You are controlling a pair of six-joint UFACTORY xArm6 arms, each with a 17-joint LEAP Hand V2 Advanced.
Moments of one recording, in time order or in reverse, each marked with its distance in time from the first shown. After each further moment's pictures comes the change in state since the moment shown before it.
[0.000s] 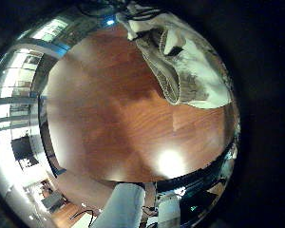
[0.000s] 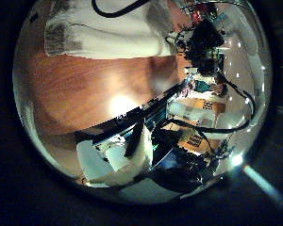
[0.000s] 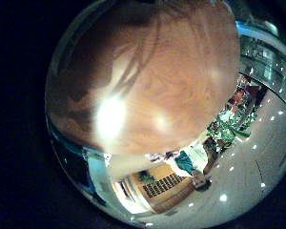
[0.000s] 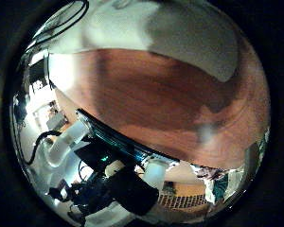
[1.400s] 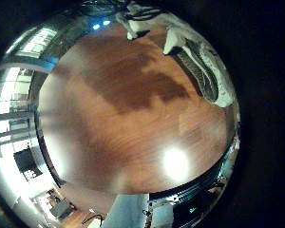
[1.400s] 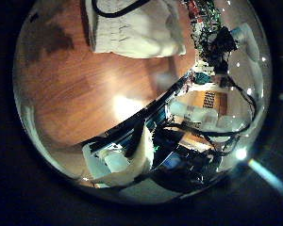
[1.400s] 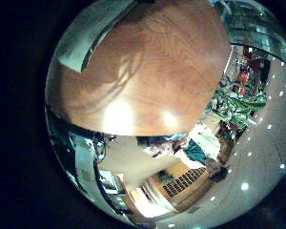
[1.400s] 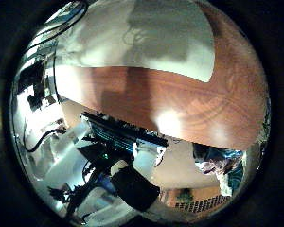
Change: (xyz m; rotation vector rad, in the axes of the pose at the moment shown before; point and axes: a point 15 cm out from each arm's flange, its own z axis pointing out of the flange) left arm 0.083 -0.066 0.026 0.006 -0.027 0.168; right arm 0.137 0.131 -0.006 0.147 -0.099 0.241
